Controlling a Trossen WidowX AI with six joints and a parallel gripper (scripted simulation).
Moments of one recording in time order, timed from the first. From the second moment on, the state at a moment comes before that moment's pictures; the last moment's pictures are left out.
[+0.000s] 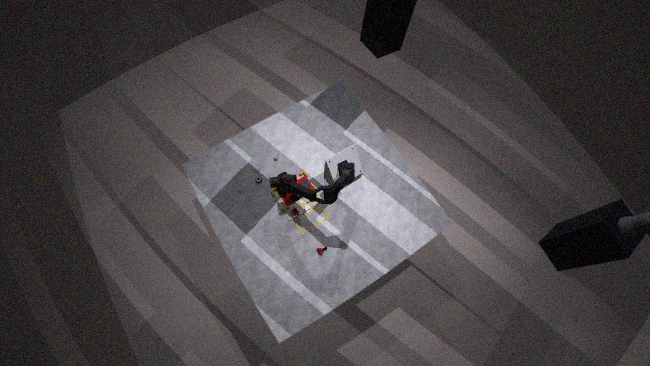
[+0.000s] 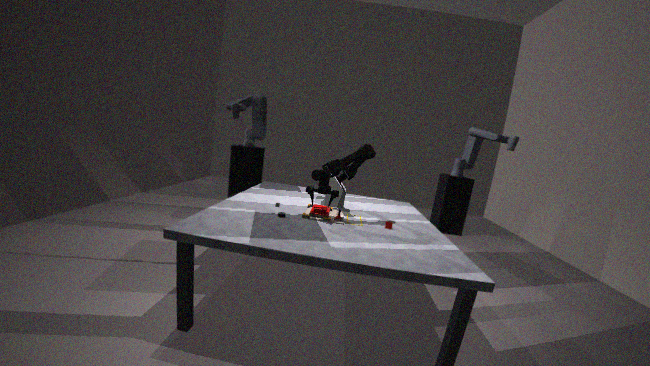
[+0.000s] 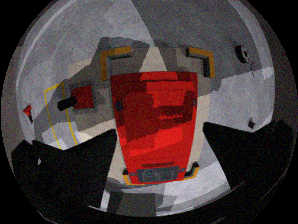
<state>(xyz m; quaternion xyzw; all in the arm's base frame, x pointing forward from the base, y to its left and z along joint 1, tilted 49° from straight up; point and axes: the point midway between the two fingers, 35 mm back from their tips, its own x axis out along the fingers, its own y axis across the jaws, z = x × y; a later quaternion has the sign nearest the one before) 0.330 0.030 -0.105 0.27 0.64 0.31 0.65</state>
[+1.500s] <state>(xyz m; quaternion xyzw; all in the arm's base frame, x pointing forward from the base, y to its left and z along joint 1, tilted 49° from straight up) 0.328 0.047 -0.119 0.27 0.64 0.31 0.65</state>
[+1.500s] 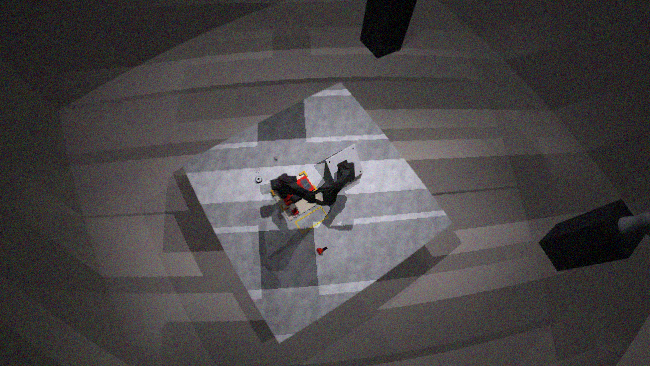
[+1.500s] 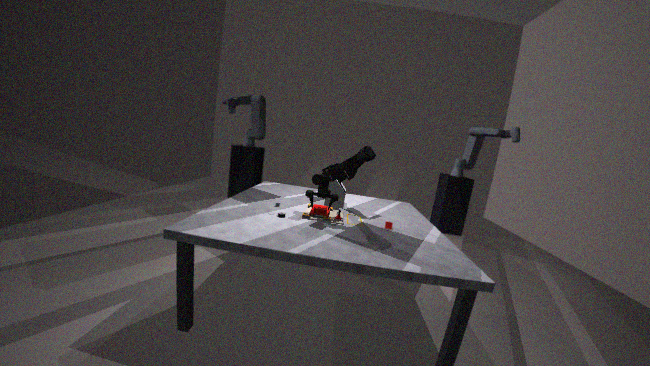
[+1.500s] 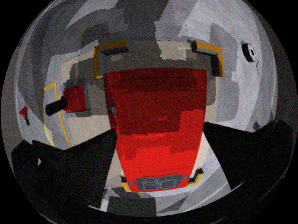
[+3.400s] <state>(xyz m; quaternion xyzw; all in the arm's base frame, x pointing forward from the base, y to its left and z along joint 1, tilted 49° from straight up) 0.328 0.029 -0.104 0.27 0.64 0.31 0.65</state>
